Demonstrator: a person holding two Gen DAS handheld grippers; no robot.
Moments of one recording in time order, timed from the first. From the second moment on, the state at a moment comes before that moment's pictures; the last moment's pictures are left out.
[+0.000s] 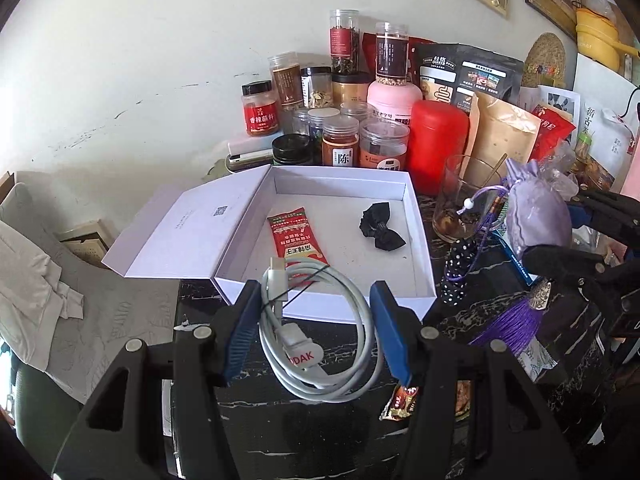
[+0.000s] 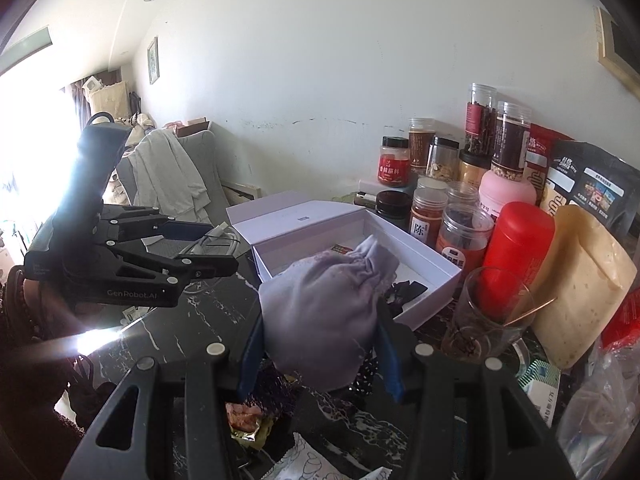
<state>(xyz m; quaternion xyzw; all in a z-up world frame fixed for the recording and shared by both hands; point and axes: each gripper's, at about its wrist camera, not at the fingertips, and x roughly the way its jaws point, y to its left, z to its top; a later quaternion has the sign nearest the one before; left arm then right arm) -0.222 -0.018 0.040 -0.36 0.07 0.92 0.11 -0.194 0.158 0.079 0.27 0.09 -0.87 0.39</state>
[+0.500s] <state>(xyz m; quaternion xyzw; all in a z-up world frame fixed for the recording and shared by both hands) -0.295 0.013 0.013 -0.38 0.09 0.91 0.14 -0.261 0.139 0.054 0.31 0.07 -0.86 0.39</state>
